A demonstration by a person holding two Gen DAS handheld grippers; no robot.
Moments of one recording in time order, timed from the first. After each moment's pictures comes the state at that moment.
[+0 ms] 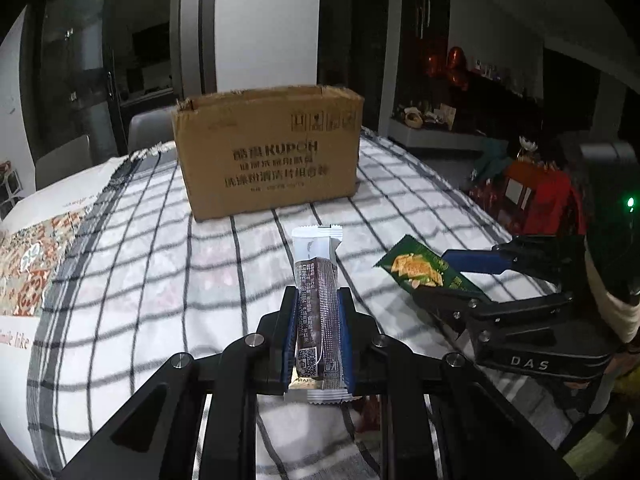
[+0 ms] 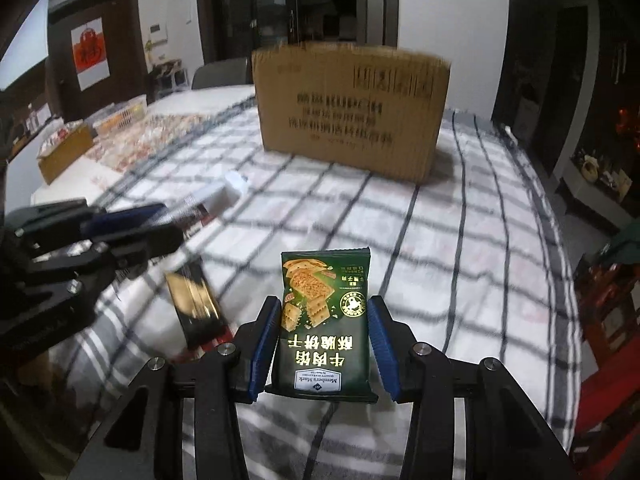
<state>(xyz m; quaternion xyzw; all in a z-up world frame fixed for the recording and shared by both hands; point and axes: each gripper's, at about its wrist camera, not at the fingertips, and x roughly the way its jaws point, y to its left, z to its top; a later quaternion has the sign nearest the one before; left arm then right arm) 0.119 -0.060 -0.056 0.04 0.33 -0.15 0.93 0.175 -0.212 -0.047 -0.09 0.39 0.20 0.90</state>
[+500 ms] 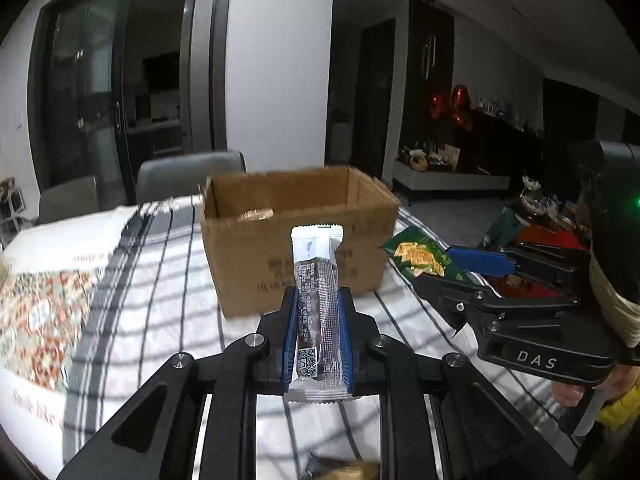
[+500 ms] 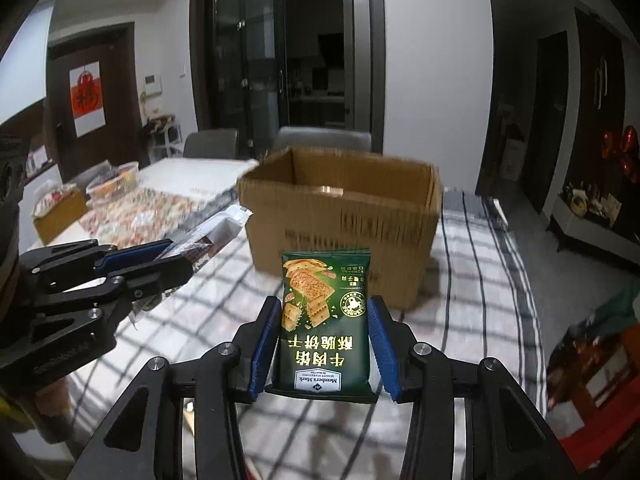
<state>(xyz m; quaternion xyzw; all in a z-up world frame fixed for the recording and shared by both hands) 0.185 -0.031 0.016 0.02 0.27 -0.15 0.95 0.237 -0.189 0.036 -0.06 0.30 0.19 0.93</state>
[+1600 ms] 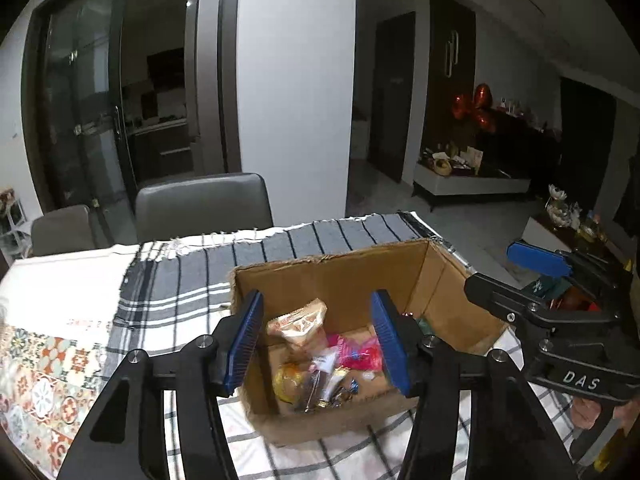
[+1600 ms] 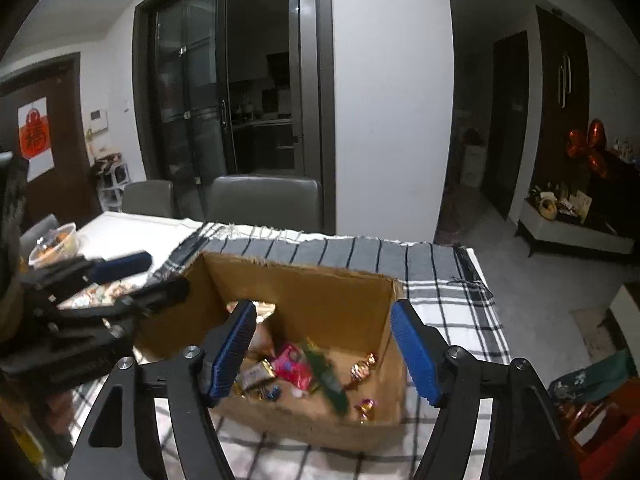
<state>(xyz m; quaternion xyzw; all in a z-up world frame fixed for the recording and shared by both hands) 0.349 -0.015 0.053 0.03 0.28 -0.12 0.95 0.376 -0.182 0.072 -0.03 0.28 0.11 0.95</state>
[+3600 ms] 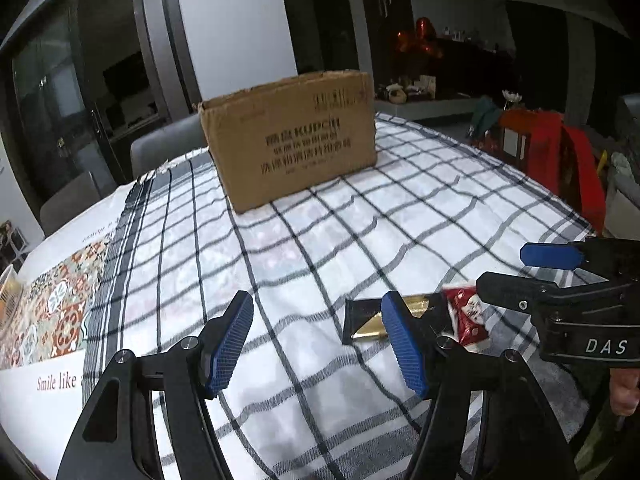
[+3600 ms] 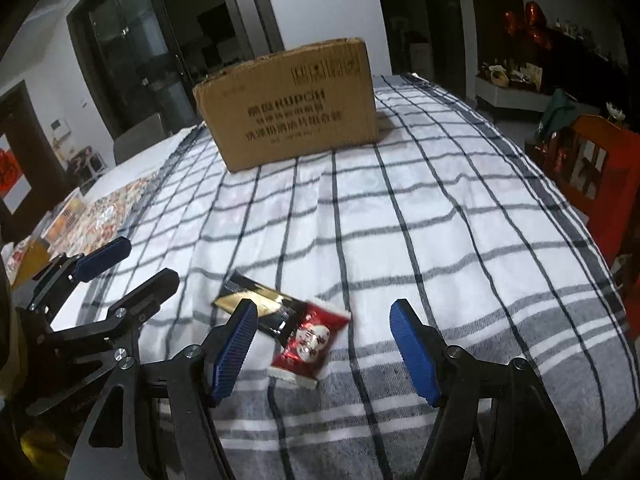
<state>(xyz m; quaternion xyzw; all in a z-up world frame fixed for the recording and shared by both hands) 0.098 -0.008 -0.072 0.14 0.33 -0.17 0.92 0.111 -0.170 -0.065 0.09 0.41 0.03 0.91</state>
